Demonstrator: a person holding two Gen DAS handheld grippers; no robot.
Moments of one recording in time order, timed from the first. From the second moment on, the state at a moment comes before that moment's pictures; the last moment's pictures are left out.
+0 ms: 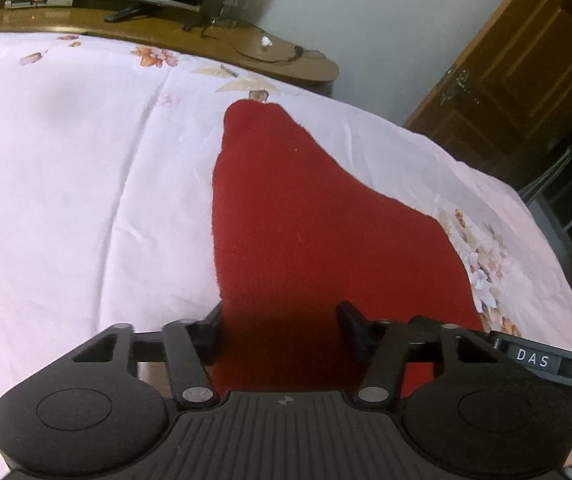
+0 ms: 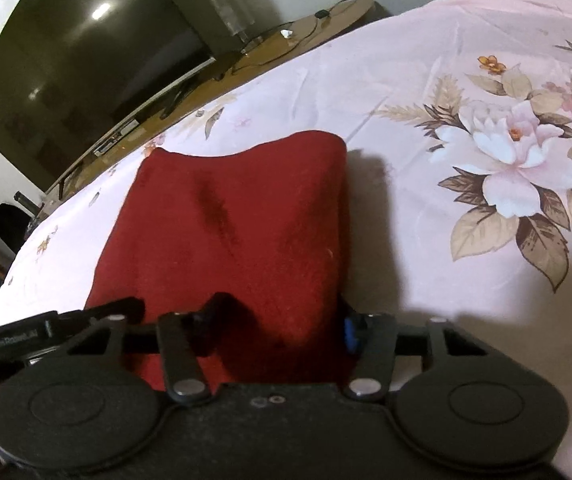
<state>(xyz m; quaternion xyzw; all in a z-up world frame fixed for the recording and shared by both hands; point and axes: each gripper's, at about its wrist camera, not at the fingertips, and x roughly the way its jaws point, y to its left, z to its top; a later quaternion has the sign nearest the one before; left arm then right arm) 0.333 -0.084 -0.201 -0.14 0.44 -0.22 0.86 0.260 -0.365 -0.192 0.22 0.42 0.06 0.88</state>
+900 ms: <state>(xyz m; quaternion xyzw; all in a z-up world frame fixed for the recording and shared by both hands) 0.224 0.079 -0.116 -0.13 0.38 -0.18 0.90 0.195 -0.248 -0.122 0.27 0.37 0.18 0.87</state>
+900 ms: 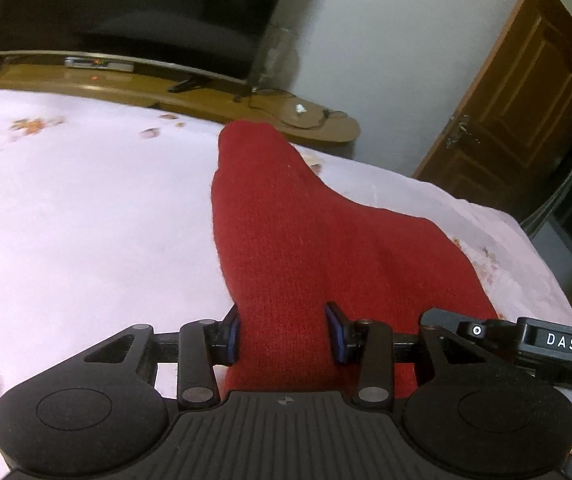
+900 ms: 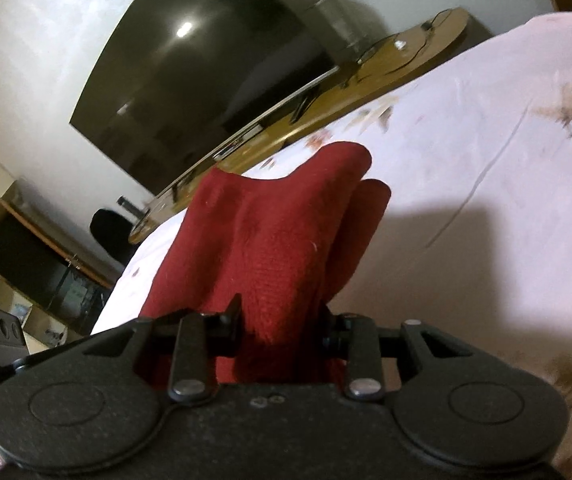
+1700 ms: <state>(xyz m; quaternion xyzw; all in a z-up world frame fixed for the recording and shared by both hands) 0.167 0.197 -0.193 -0.12 0.40 -0.16 0.90 0.150 -0.118 -0.164 0.24 0.41 0.17 0.86</state>
